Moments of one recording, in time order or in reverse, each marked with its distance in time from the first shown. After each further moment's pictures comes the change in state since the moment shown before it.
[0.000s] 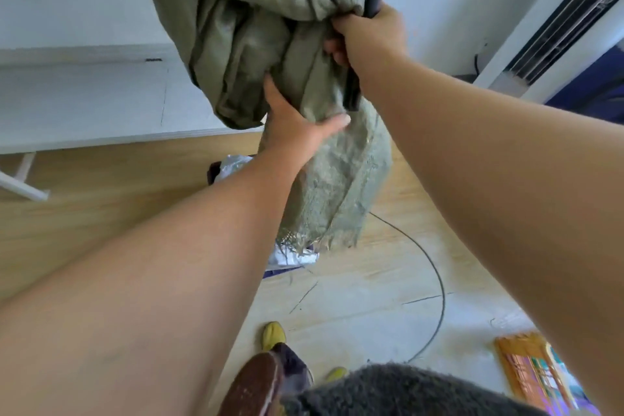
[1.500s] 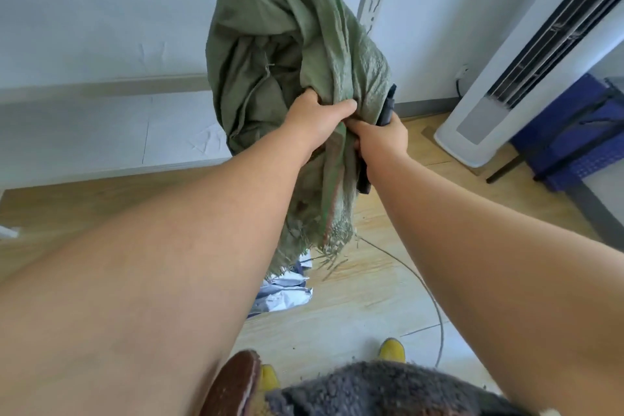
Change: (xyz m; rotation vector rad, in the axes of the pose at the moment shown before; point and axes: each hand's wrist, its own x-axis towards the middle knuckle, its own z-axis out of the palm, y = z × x) left_hand 0.067 0.063 0.022 -0.123 -0.268 0.047; right_hand 0.043 0.085 -0.023 -0.039 0.180 0.257
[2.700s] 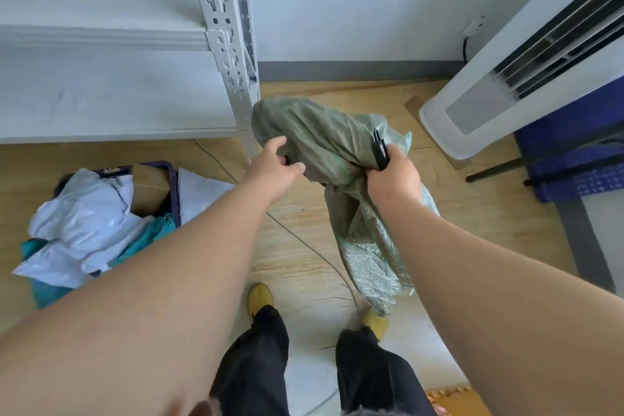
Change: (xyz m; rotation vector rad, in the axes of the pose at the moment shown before) left_hand 0.269 -0.112 0.287 0.189 0.033 -0.469; right_hand 0.394 0.095 -0.187 -0.904 -0.147 -0.009
